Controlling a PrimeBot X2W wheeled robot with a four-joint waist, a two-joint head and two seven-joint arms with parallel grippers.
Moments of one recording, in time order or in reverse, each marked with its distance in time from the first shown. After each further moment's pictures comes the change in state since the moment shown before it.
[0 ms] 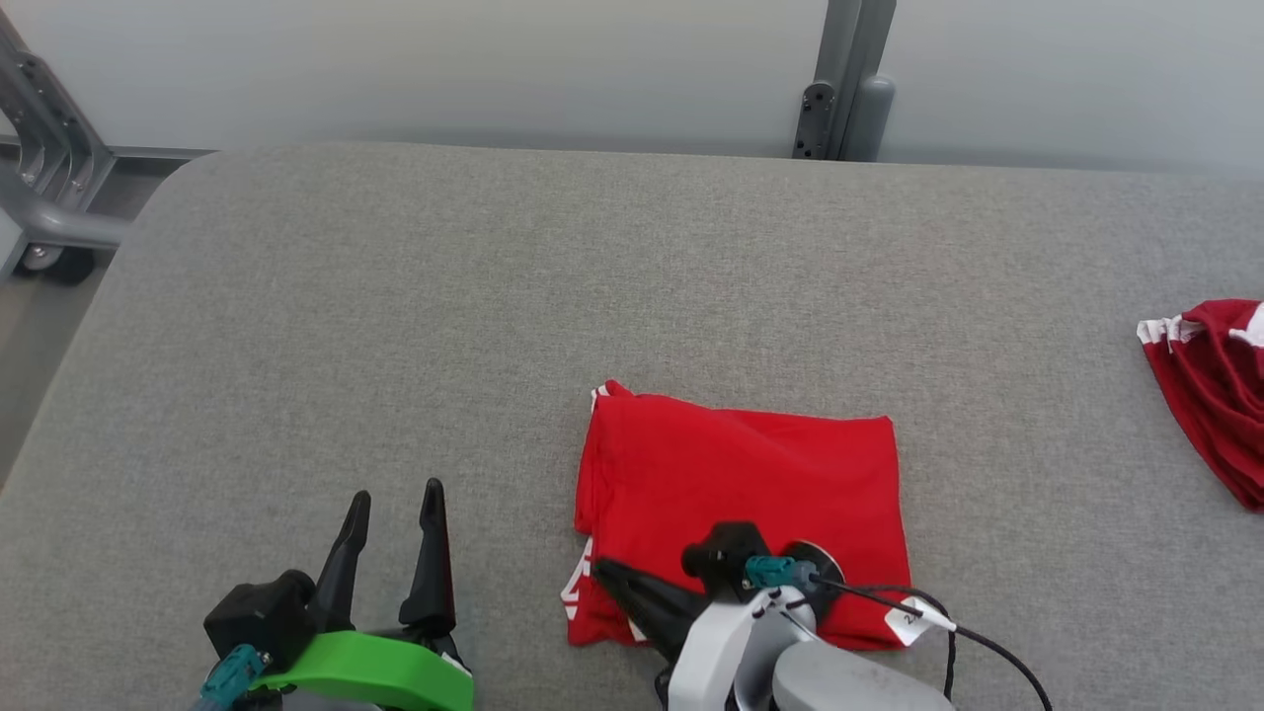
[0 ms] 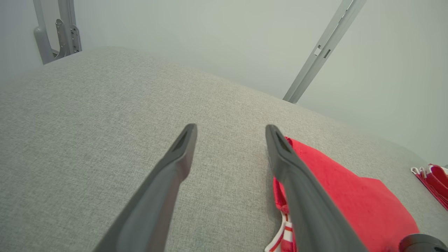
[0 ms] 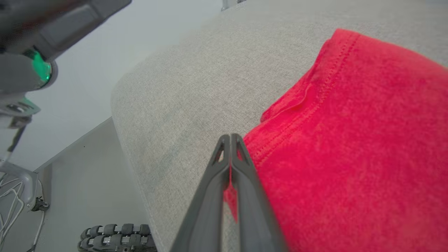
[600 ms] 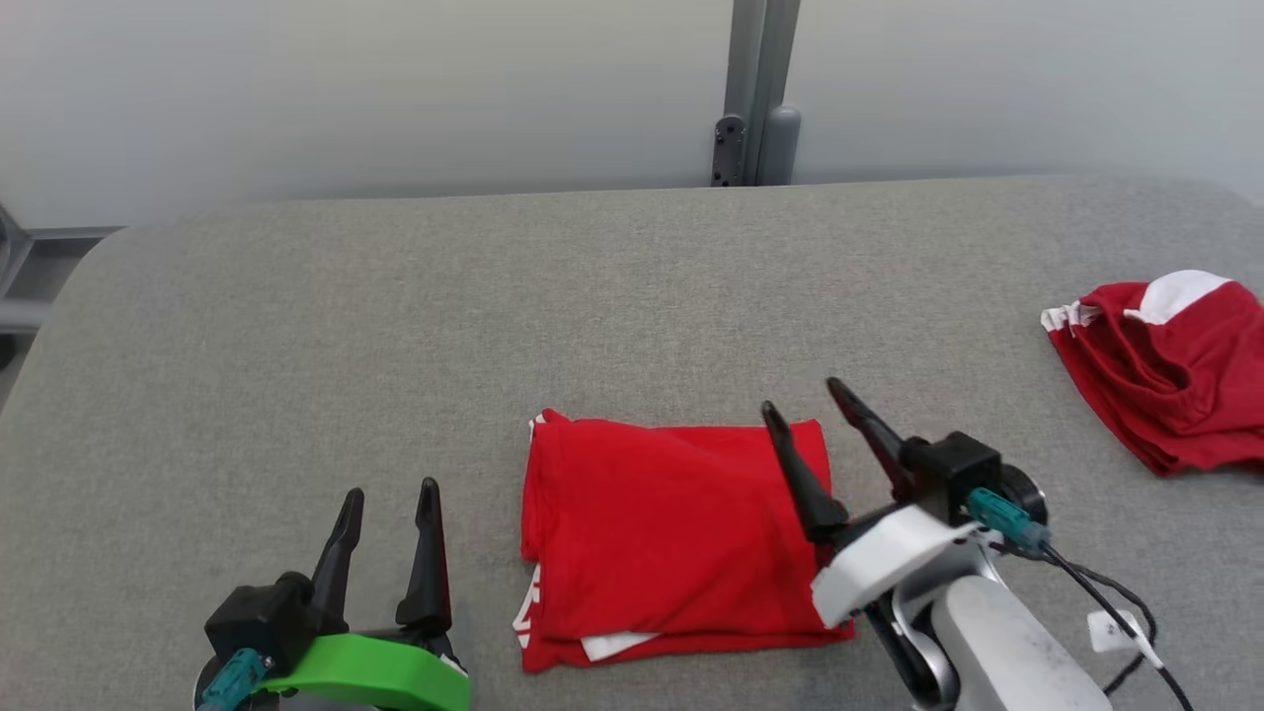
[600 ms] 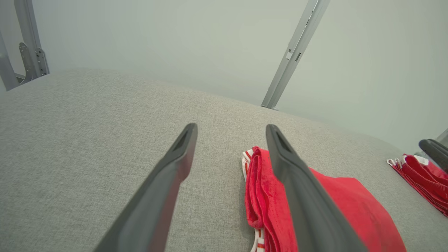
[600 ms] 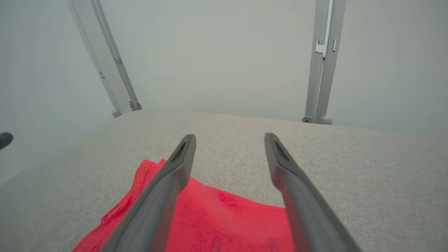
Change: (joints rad) left arm -0.001 0.002 0.003 0.006 0.040 0.003 -0.016; right arm 0.210 -0.011 -0.703 -0.310 -0.425 0.000 -0.001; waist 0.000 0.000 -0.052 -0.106
